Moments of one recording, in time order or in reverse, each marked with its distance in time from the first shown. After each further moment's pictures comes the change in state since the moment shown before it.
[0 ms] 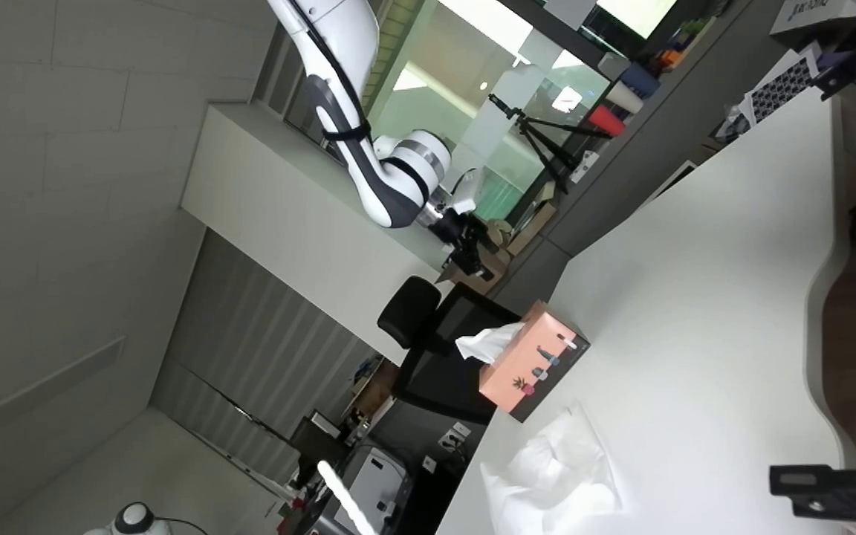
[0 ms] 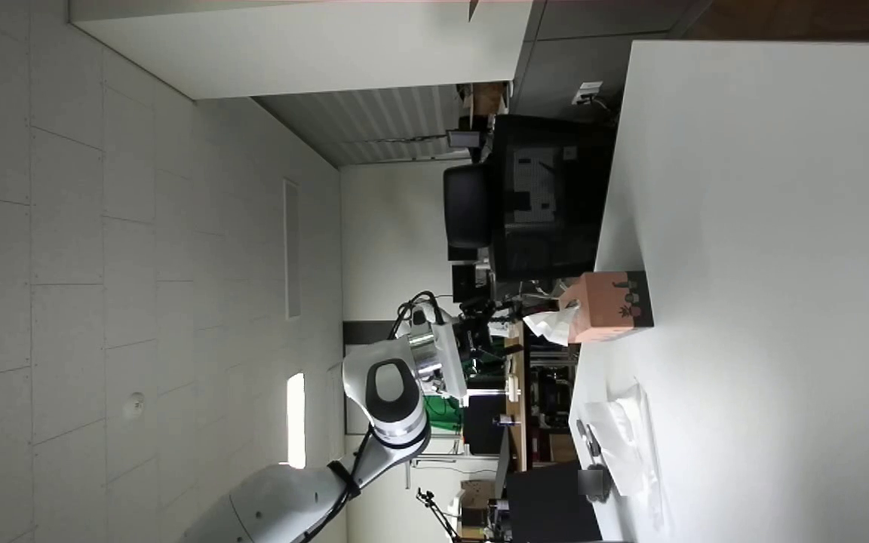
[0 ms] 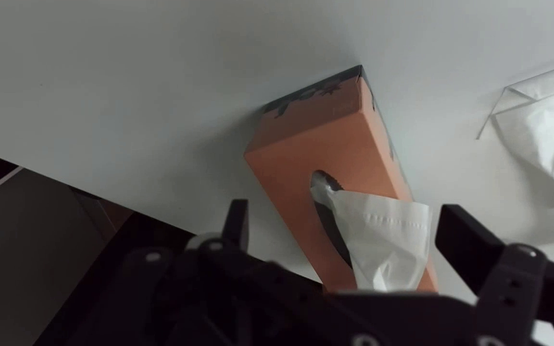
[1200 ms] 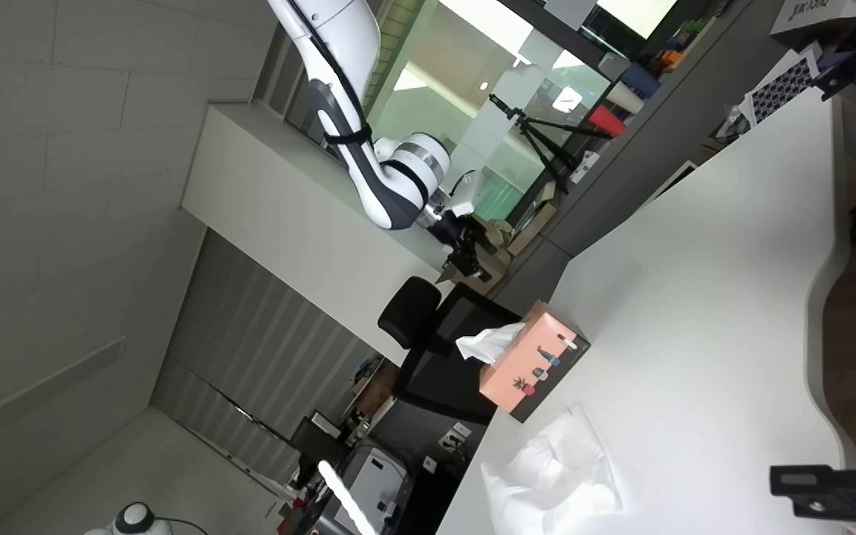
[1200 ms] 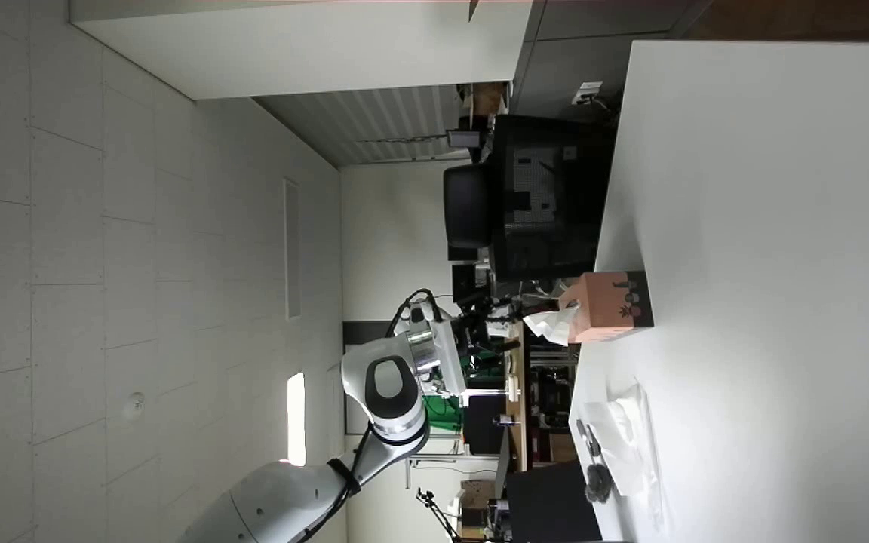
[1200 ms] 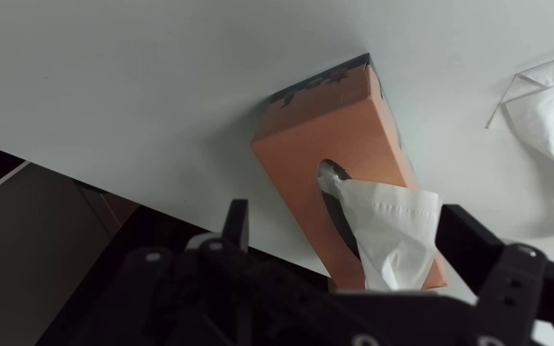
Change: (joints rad) arm -0.010 0.012 0.010 0.025 -0.007 0.000 0.011
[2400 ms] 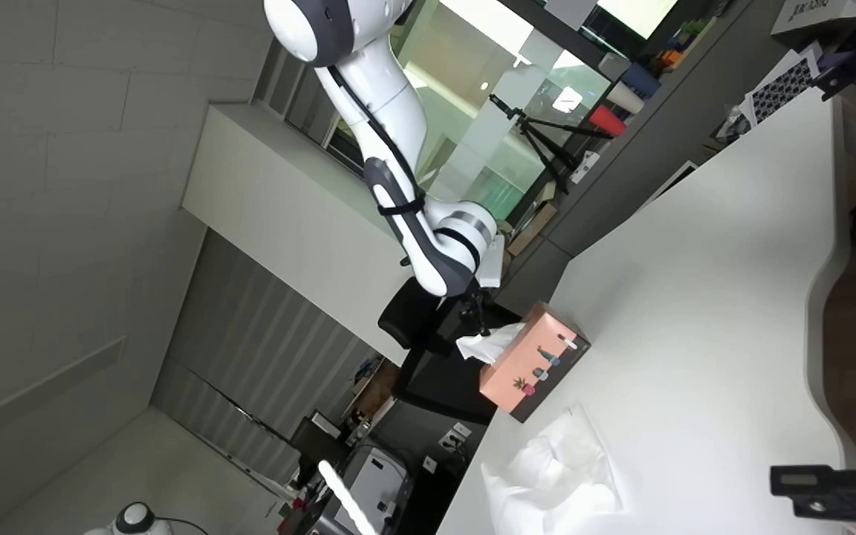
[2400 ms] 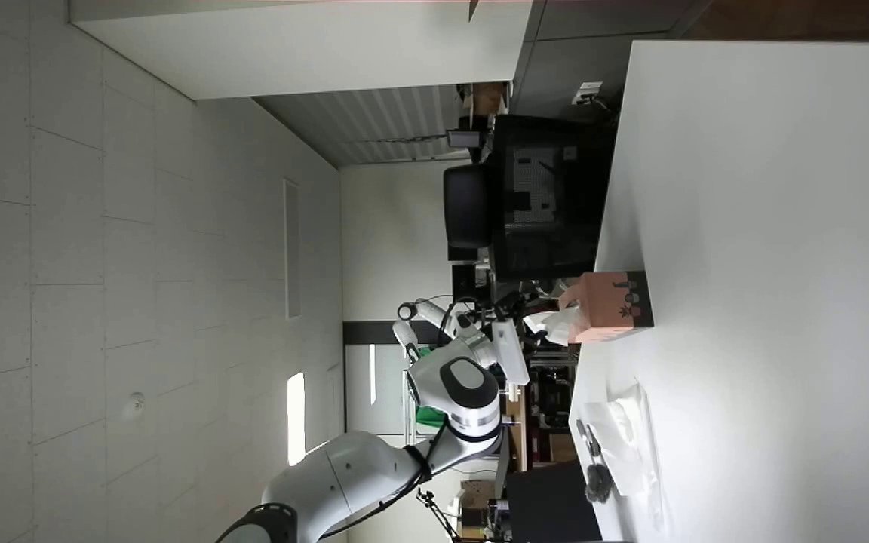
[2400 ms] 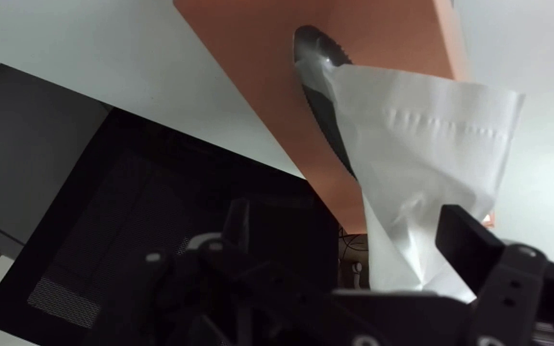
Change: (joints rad) arm -0.030 0.333 0.111 0.160 -0.106 0.485 0.173
